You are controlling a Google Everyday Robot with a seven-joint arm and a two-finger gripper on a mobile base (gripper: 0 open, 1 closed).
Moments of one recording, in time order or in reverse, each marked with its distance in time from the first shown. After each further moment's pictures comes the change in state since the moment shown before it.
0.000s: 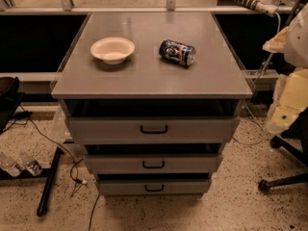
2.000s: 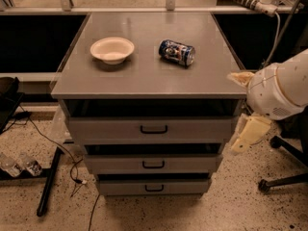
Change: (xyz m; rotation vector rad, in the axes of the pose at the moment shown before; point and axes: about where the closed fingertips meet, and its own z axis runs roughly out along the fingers) arm -0.019 0.007 0.106 0.064 -0.287 -0.103
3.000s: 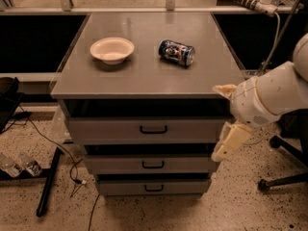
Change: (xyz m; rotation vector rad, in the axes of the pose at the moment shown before) arm -0.004 0.013 0.046 -0.082 -0.061 0.023
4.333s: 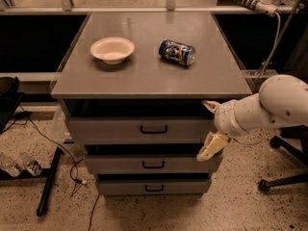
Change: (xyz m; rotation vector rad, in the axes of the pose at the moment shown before) arm 0.048 -0.035 0.116 0.035 -0.107 0.004
